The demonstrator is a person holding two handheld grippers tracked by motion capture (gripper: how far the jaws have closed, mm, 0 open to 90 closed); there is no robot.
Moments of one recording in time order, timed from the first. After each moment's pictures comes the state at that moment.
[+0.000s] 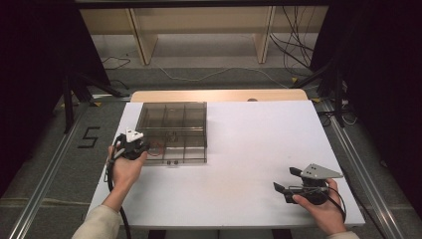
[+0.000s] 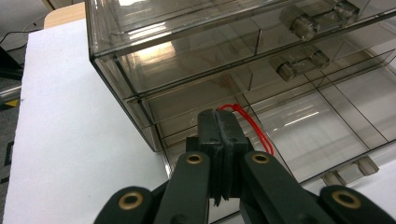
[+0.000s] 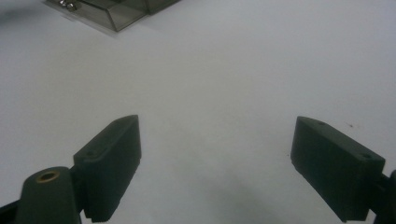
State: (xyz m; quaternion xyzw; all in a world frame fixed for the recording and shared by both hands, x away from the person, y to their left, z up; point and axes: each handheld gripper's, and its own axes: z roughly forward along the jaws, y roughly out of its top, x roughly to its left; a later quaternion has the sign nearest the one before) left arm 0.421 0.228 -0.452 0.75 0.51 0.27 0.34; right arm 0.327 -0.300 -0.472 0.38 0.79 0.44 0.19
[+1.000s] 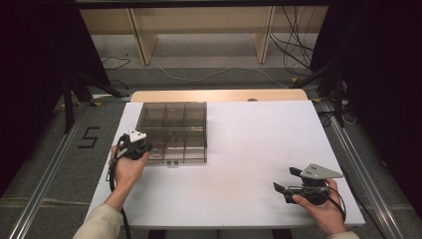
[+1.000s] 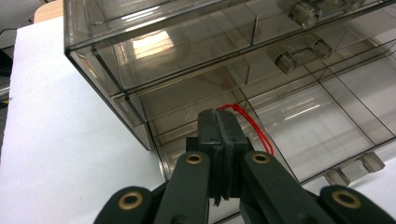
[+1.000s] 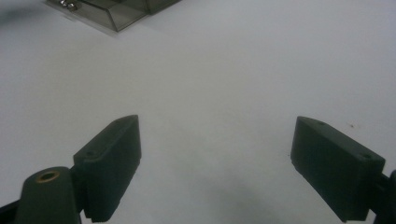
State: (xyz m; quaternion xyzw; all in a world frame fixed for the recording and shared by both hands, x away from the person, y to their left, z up) left arm 0.425 0.223 -0.457 0.76 0.50 0.27 0.32; right arm 0.327 -0.300 -0.472 0.38 0.79 0.44 0.18
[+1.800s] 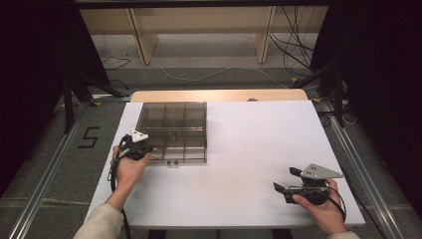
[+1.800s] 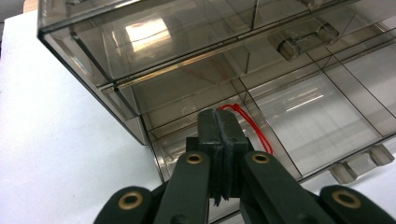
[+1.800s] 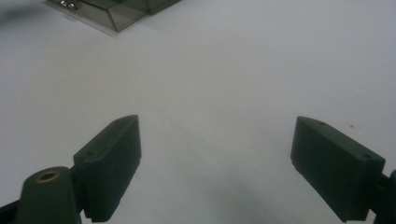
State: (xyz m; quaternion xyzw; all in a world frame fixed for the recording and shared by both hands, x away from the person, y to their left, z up) left arm 0.428 0.221 -0.463 0.77 0.50 0.26 0.31; right arm 0.327 -0.300 -0.472 0.38 0.79 0.44 0.18
